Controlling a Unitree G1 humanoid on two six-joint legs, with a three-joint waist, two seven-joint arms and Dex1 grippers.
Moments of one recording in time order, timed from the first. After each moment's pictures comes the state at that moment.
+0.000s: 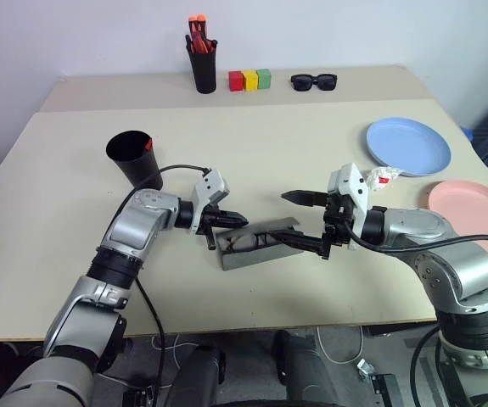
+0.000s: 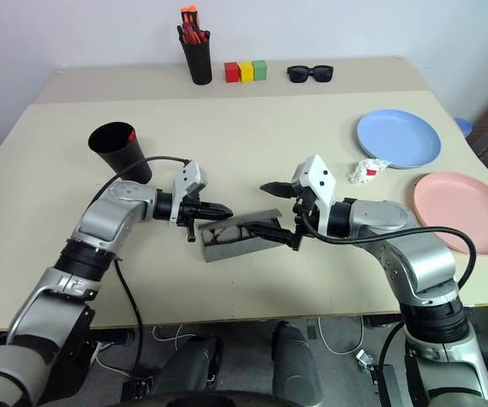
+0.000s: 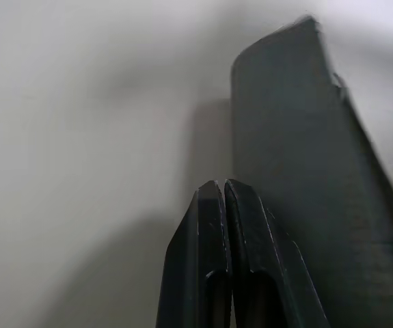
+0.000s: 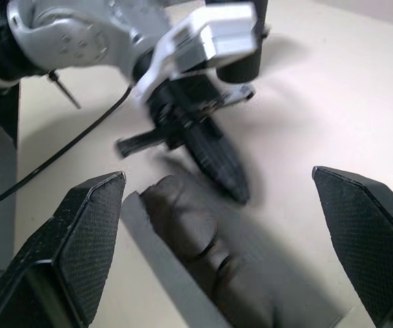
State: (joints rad) left arm -0.67 0.45 -0.26 0.21 -0.22 0.55 -1.16; right arm -0.40 -0.61 0.00 -0.42 0.55 0.75 0.89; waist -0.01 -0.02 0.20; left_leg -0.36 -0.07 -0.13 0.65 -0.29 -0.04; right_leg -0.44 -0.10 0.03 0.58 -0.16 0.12
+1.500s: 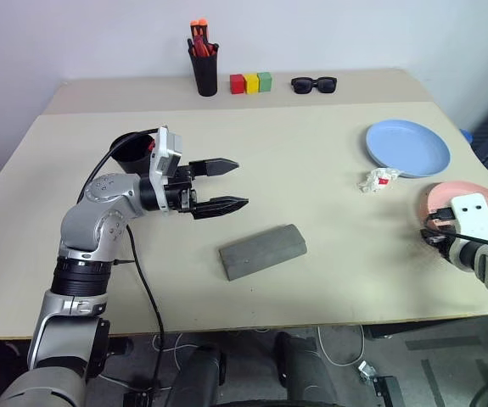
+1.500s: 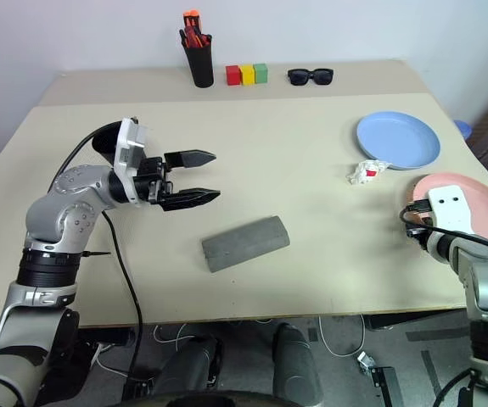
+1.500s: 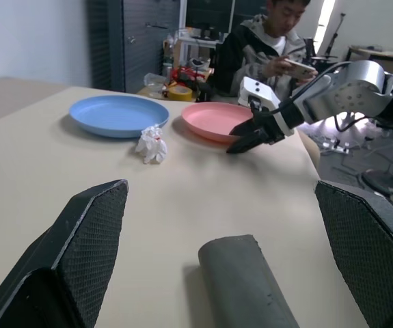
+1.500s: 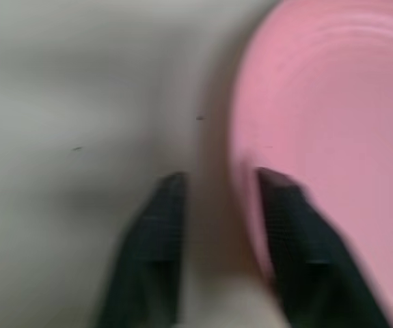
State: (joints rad) left arm -0.63 0.49 0.02 0.01 -0.55 0.49 -1.20; right arm -0.19 -0.79 -0.34 0.00 0.21 0.86 0.40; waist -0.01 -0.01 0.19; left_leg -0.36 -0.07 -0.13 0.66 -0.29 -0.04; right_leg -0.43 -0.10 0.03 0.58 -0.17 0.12
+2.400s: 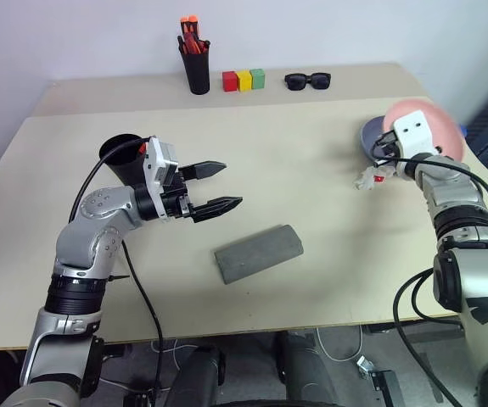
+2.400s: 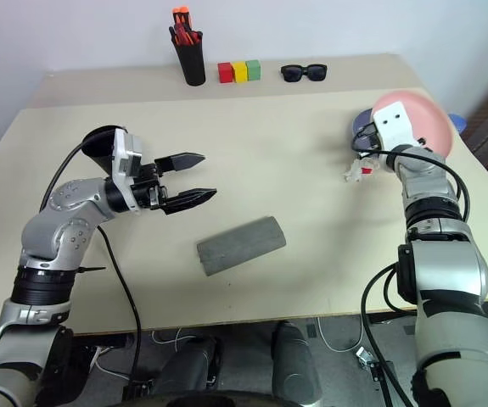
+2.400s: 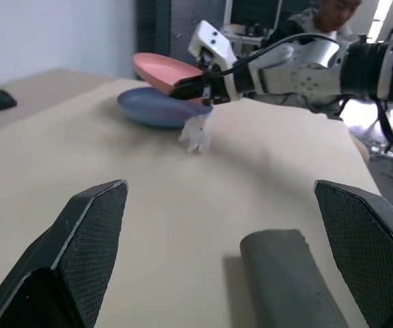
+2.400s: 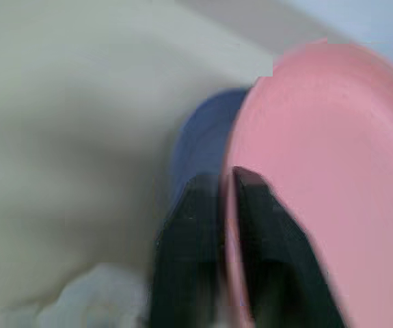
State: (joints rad) left arm -0.51 0.51 0.03 -0.08 -0.56 0.45 -1.04; right arm -1.06 -0.64 -0.03 1.25 -0.08 -0.08 0.44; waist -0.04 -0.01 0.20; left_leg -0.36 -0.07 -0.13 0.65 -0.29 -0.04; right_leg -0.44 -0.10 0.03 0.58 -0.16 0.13
